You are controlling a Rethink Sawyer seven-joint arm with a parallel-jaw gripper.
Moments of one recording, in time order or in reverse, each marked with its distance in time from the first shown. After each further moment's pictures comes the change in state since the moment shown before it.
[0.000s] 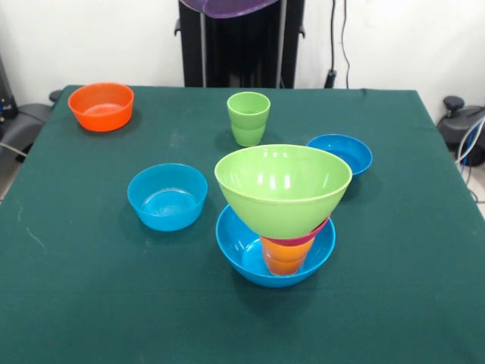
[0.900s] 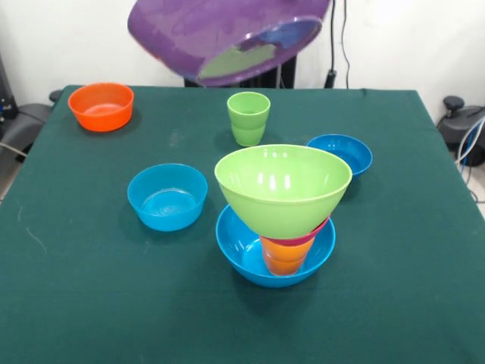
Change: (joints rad) arm 0.012 0.232 0.036 -0.328 -0.039 0.046 0.000
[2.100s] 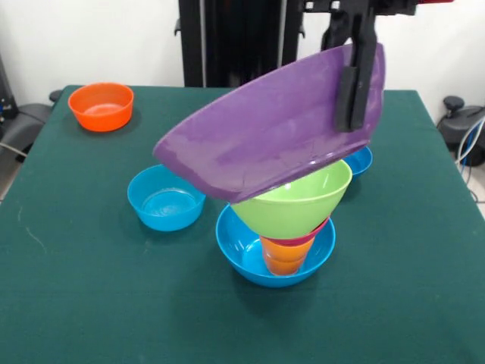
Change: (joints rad) arm 0.067 0.267 0.007 -0.365 0.000 0.078 0.000
